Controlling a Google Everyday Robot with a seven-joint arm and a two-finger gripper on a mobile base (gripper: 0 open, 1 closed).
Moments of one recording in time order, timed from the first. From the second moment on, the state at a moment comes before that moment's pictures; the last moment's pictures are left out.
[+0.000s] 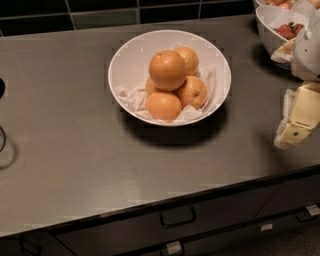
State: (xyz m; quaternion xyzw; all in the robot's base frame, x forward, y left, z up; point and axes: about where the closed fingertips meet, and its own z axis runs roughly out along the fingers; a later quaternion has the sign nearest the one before) arm 0.438 -0.217 0.976 -0.60 0.78 -0.03 0.16
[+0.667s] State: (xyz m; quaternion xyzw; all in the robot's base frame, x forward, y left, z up) arm 0.455 -0.196 0.981 -0.63 0.76 -0.04 0.17
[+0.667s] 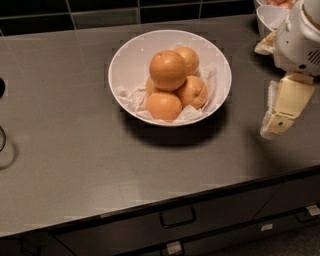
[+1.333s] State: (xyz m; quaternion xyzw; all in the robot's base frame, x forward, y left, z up) arm 0.489 -0.159 0.990 -0.67 0.72 -0.03 0.17
